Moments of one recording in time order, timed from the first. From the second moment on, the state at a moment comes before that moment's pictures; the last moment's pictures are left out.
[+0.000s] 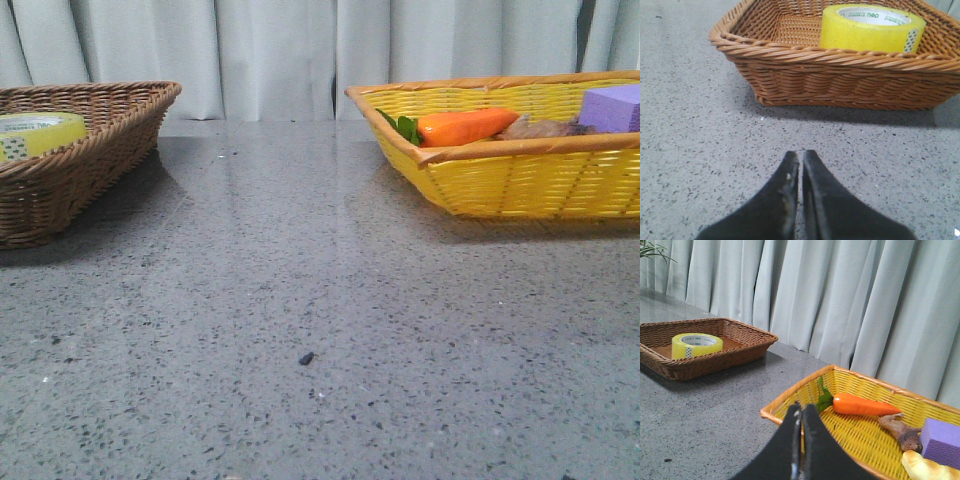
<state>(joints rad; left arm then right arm) -0.04 -0.01 0.00 0.04 0.33 -0.16 0.70 -0.01 -0.45 -0.38 0.51 0.09</state>
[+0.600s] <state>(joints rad) -0.04 -0.01 0.00 0.04 0.33 -0.16 0.23 -0.01 -0.13 -0.28 0.00 0.09</state>
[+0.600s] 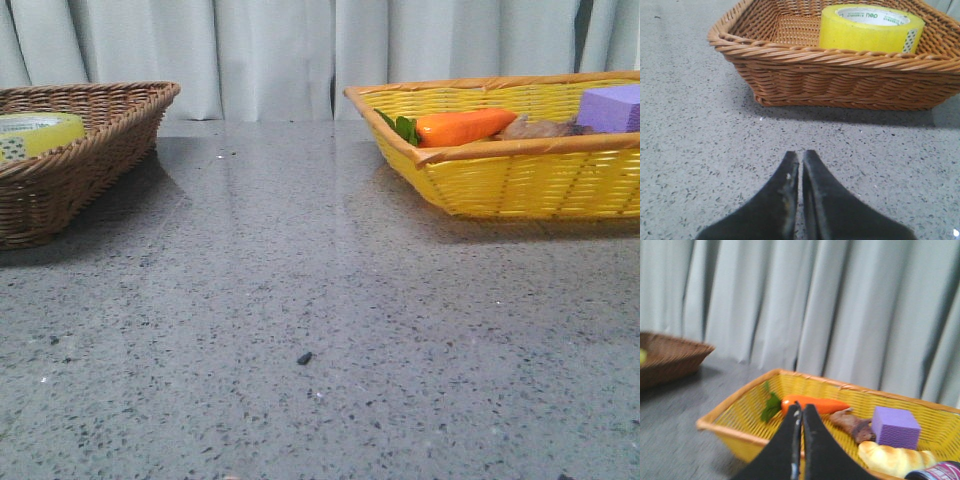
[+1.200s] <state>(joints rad) -0.04 -0.01 0.00 0.04 0.33 -0.16 -0.09 -0.01 0.01 -0.05 0.17 0.09</state>
